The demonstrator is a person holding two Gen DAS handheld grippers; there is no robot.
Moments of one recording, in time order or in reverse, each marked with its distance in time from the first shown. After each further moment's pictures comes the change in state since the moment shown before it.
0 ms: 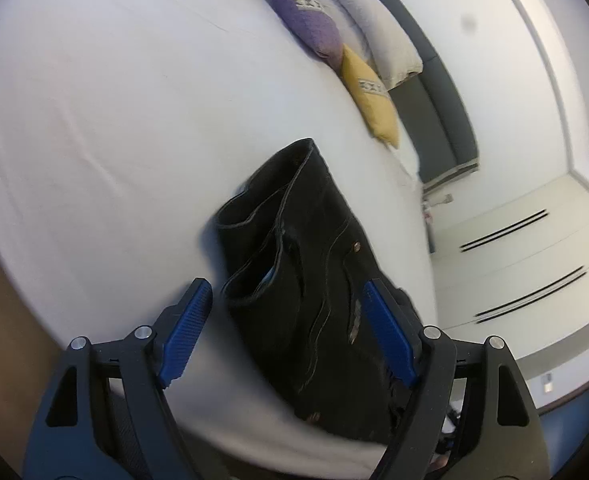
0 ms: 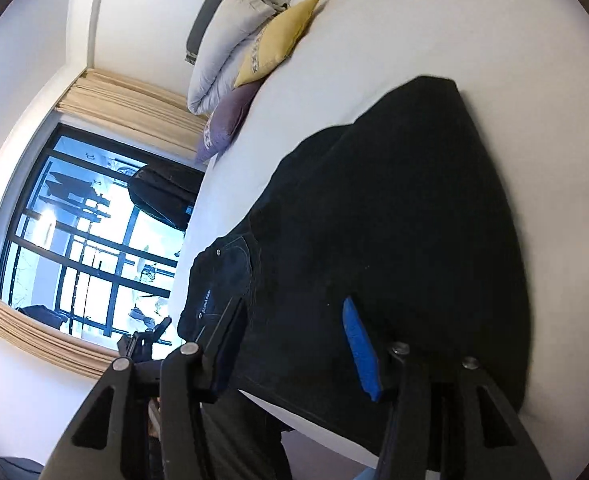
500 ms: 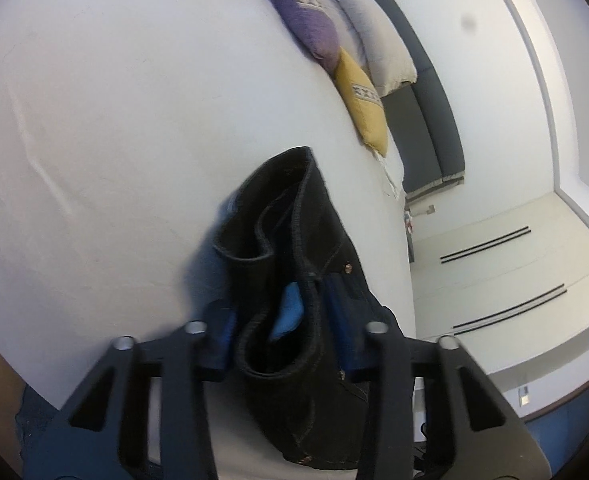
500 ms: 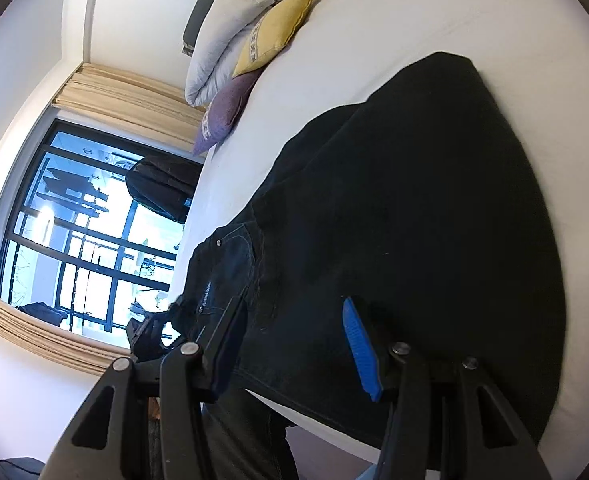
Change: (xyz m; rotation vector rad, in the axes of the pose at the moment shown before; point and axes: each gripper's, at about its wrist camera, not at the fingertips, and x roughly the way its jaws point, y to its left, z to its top) left arm 0.116 0.034 -0.056 -0.071 -0.005 -0.055; right arm 0.027 0.020 -0.009 -0.004 0.029 -0.005
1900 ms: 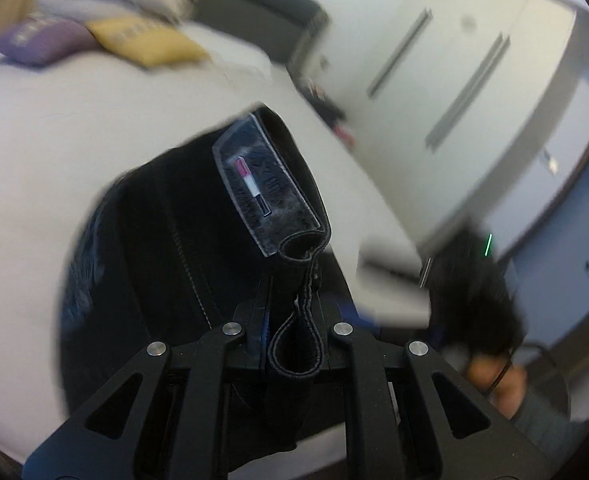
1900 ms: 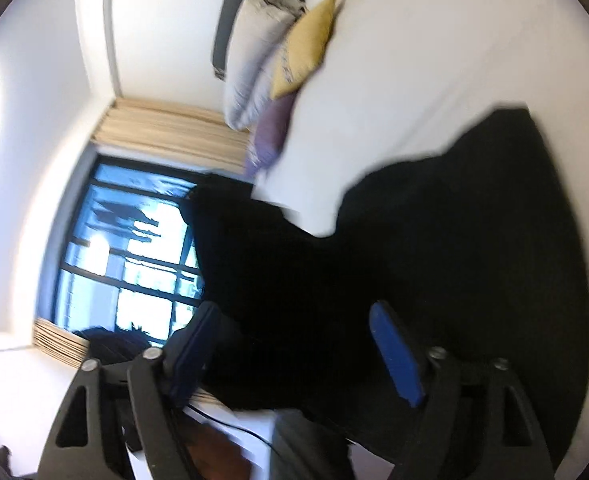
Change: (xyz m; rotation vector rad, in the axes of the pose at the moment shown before) left arm 0.152 -0.254 -0.212 0.782 0.302 -0.066; right arm -0.025 0.002 0.035 0.102 -0.062 0.234
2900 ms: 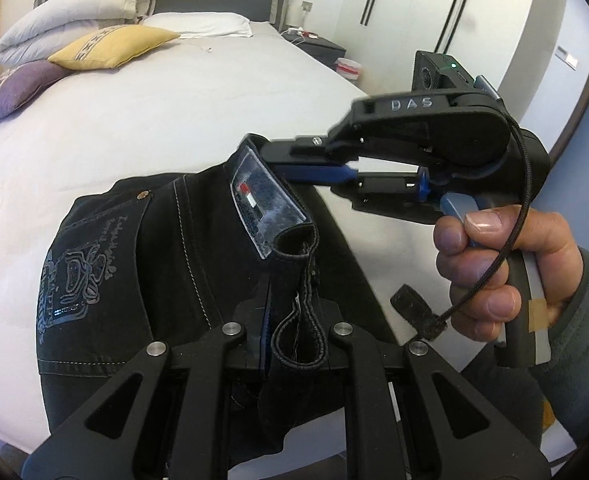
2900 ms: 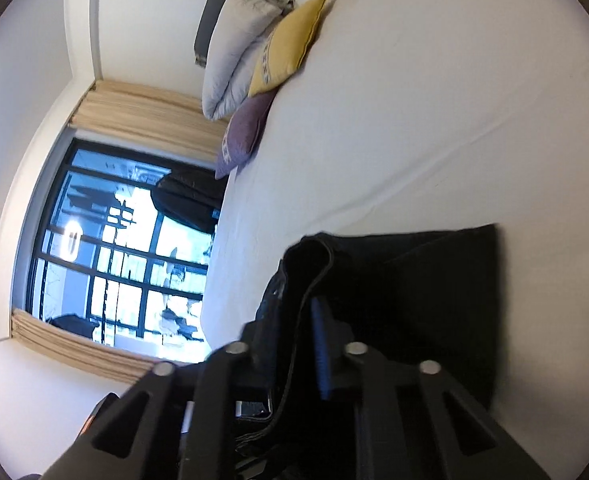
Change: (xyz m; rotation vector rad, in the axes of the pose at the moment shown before) left arm 0.082 -0.088 -0.015 0.241 0.135 0.189; right arm -0.004 -0.009 0.061 -0.042 0.058 -0.132
